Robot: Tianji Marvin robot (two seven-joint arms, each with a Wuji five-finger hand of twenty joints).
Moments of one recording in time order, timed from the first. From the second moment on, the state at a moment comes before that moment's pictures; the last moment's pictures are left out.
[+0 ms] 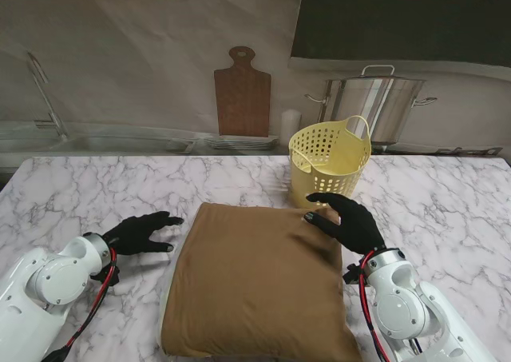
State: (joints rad) left arm 1.55 -1.00 -1.42 -1.49 0.69 -0.29 -0.38; right arm -1.73 -1.13 1.33 -1.72 -0.58 -0.06 -0.15; left_hand 1.00 -0.18 -0.02 0.01 0.35 0.02 0.04 0.37 0.30 0.19 0.02 0.20 0.40 0.24 0.16 0.39 0.08 0.30 0.47 0.60; right_hand 0.47 -0.16 0.31 -0.06 0.48 -0.07 0.33 0.43 0.55 0.10 0.28 0.27 0.55 0.12 0.11 0.25 0.17 0.34 0.73 0.50
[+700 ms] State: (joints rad) left arm 1.57 -1.01 -1.38 -1.54 0.60 -0.30 -0.35; right arm -1.74 -1.13 1.34 -1.73 -0.57 -0.07 -0.16; left_hand 0.95 -0.12 -0.01 0.01 0.31 0.04 0.04 0.33 0.31 0.19 0.02 0.20 0.40 0.24 0.16 0.40 0.08 0.30 0.47 0.61; right_hand 0.47 -0.16 0.31 -0.06 0.48 -0.07 0.33 0.43 0.55 0.10 0.28 0.27 0.55 0.12 0.11 0.25 0.17 0.34 0.73 0.50
